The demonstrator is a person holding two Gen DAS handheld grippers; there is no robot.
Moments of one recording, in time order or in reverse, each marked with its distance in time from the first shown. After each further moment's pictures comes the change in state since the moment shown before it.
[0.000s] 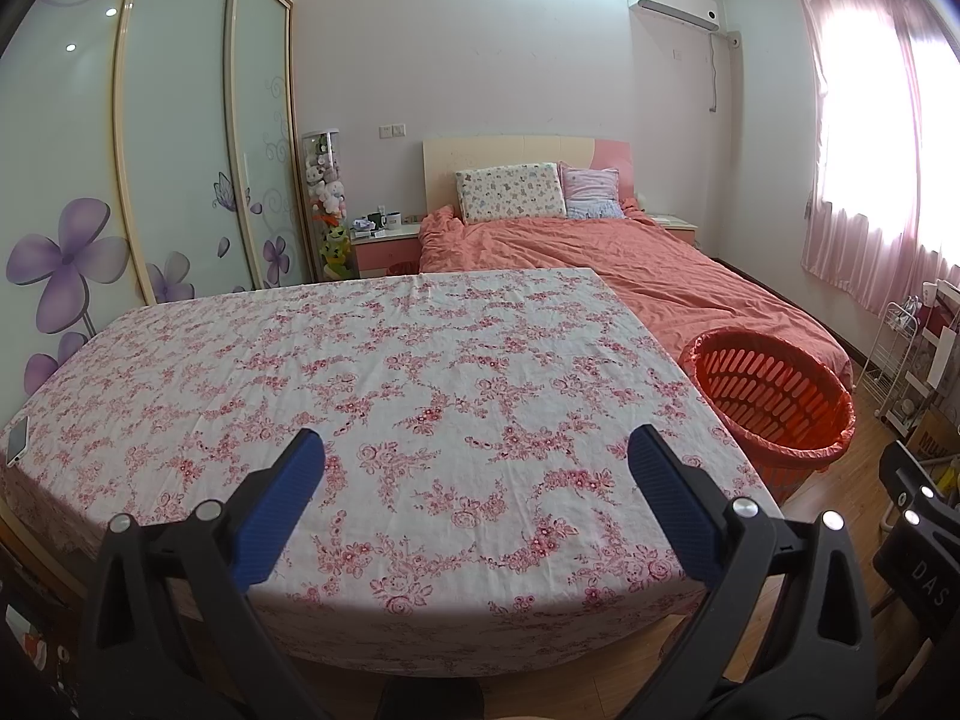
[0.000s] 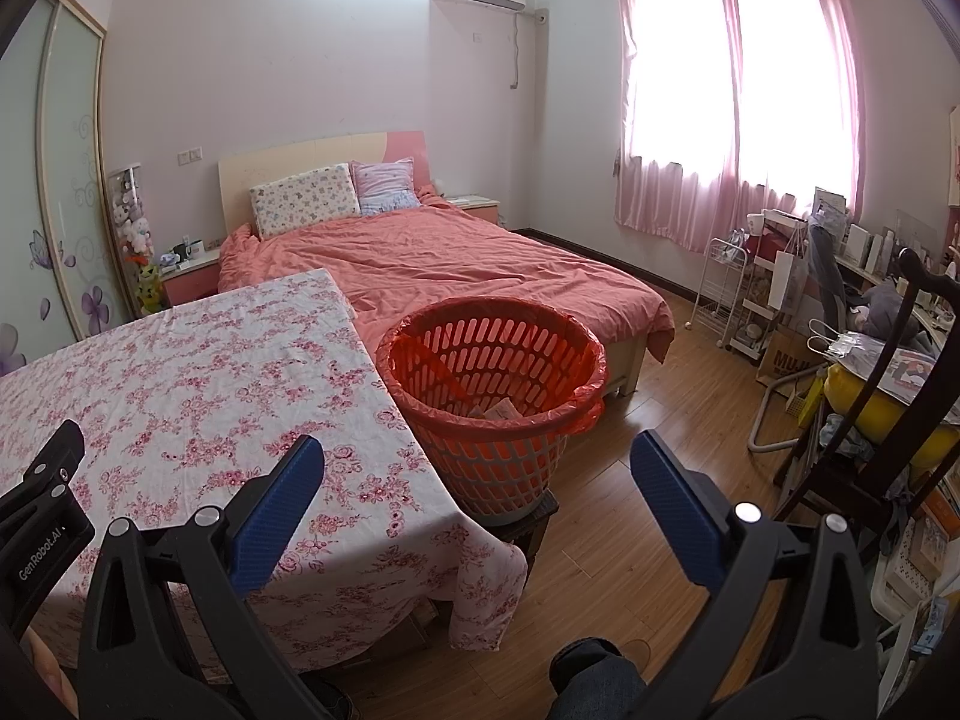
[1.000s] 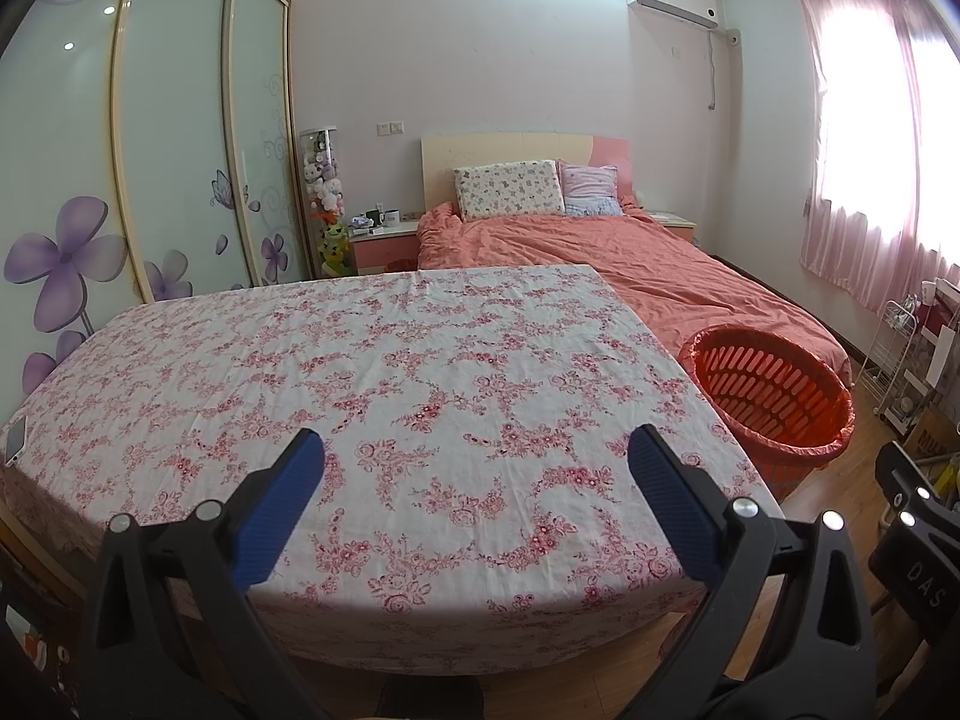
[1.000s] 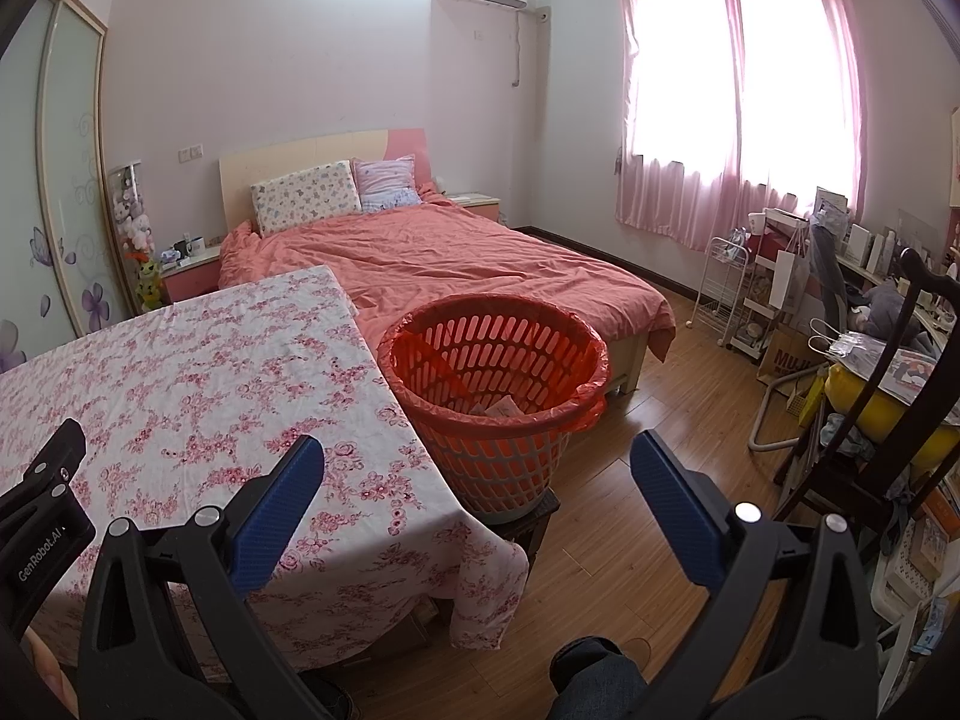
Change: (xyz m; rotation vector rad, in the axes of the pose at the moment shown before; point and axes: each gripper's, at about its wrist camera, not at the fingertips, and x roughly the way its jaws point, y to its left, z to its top) left arm 0.000 -0.003 -0.003 0.001 0.004 -0.001; right arm 0.000 0.000 0.001 0.000 0.002 0.000
